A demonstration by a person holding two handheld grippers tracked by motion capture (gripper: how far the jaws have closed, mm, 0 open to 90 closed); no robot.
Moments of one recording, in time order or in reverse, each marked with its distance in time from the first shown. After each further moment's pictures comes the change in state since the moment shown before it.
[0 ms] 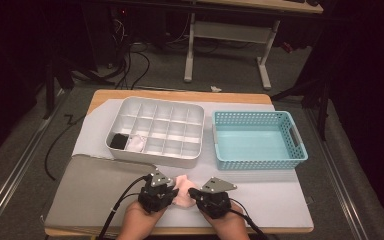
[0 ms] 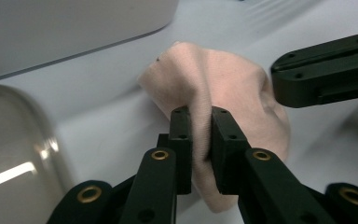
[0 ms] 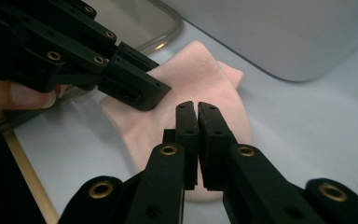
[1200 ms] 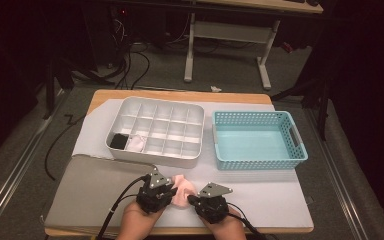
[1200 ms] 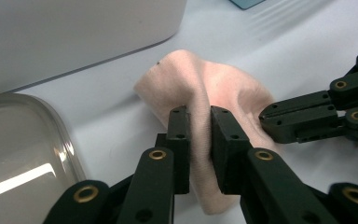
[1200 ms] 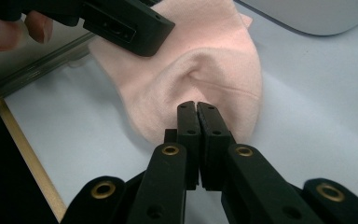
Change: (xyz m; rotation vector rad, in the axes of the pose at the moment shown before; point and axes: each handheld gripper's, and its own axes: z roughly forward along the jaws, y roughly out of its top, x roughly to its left) left arm -0.004 0.003 -0.002 -0.031 0.018 0.021; right arm 0.002 -0.020 0.006 0.067 0.013 0.026
